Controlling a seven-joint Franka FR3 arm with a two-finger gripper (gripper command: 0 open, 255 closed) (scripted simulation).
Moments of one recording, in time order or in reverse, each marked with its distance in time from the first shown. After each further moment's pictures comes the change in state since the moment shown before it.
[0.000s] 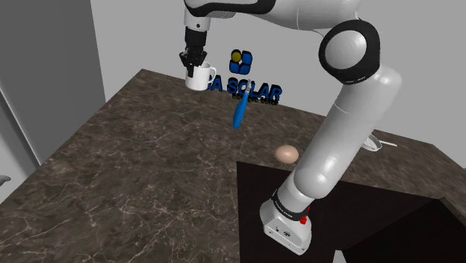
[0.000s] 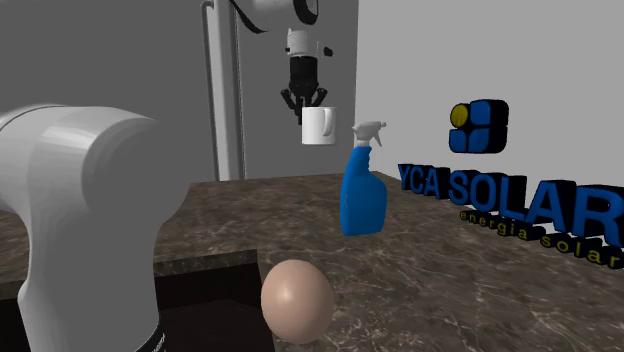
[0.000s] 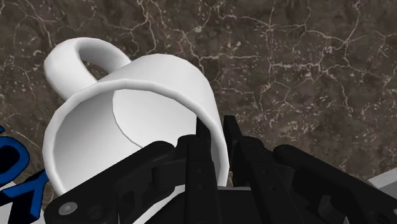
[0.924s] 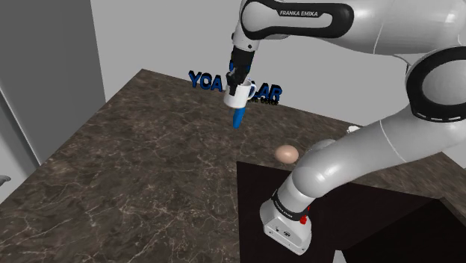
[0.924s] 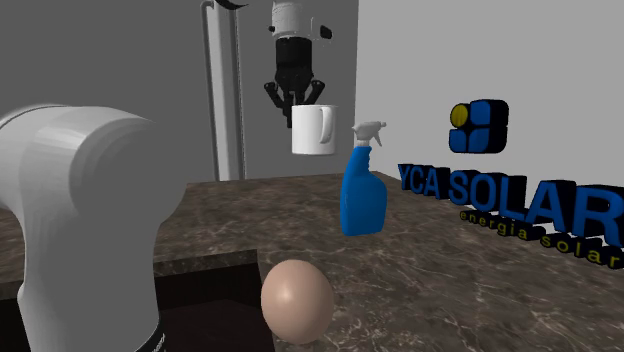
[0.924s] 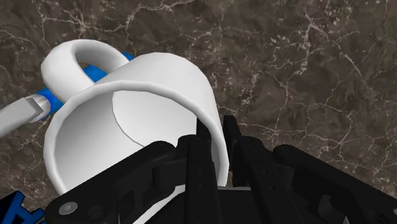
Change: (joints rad) arm -0.054 -0.546 -0.068 -0.582 -0.013 0.038 -0.116
